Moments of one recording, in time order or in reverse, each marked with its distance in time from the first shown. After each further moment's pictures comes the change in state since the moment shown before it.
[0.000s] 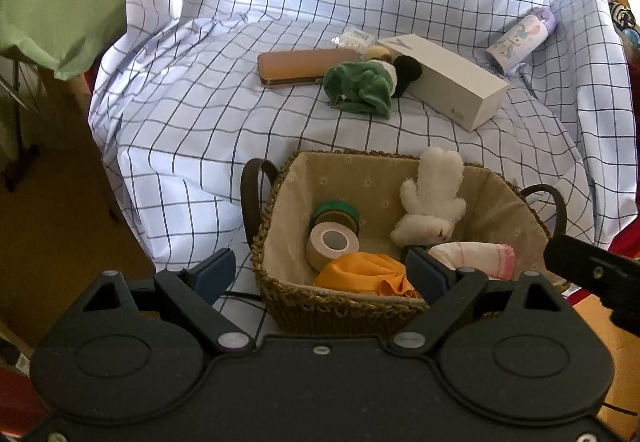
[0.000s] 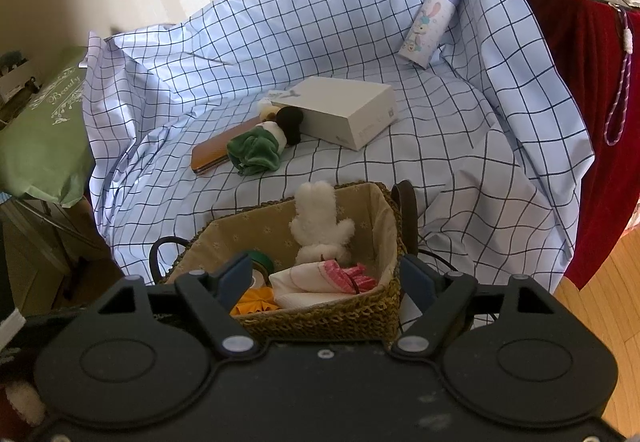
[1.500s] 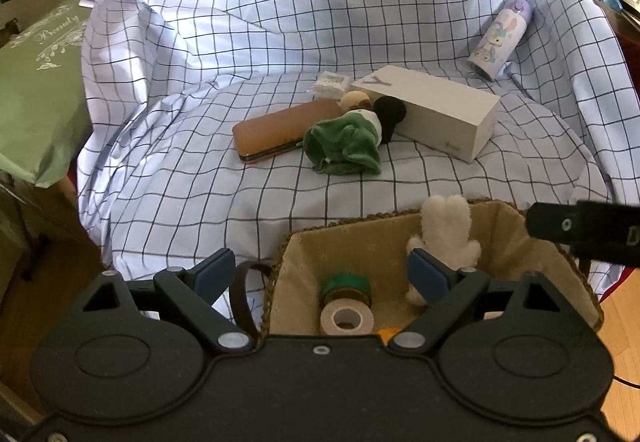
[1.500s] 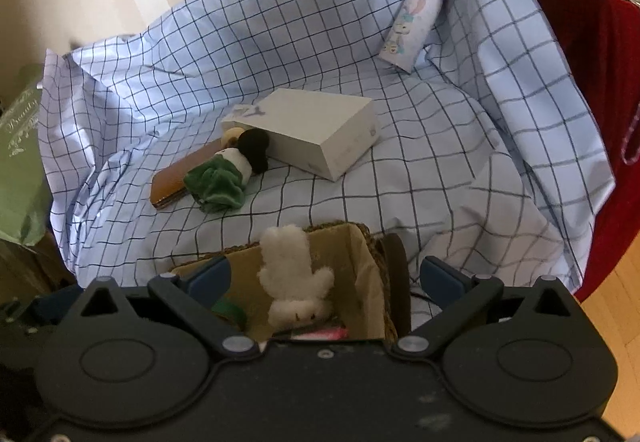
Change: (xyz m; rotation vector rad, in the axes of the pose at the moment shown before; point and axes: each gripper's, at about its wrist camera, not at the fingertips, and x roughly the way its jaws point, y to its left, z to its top) left arm 0.022 -0.022 0.039 0.202 -0.106 0.036; right arm 0.065 -0.007 0.047 0.042 0.008 -0.066
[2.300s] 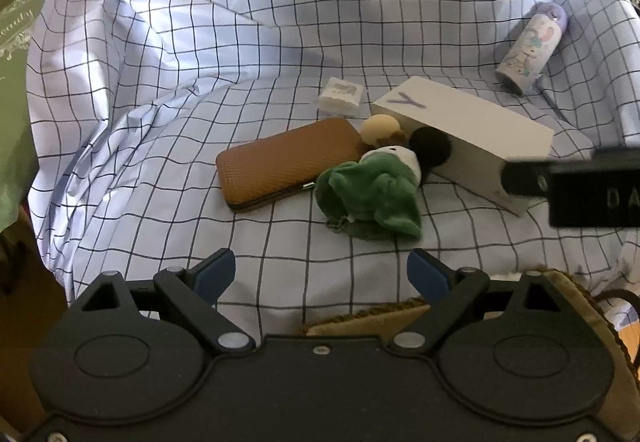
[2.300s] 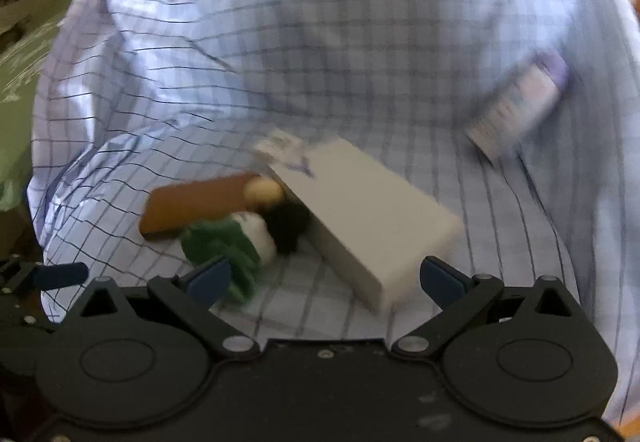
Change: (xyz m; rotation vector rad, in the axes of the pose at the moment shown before) left arm 0.084 0.029 0.054 -0.006 0.041 -0.054; right arm 0.097 0.056 0.097 -0.347 -0.024 0.052
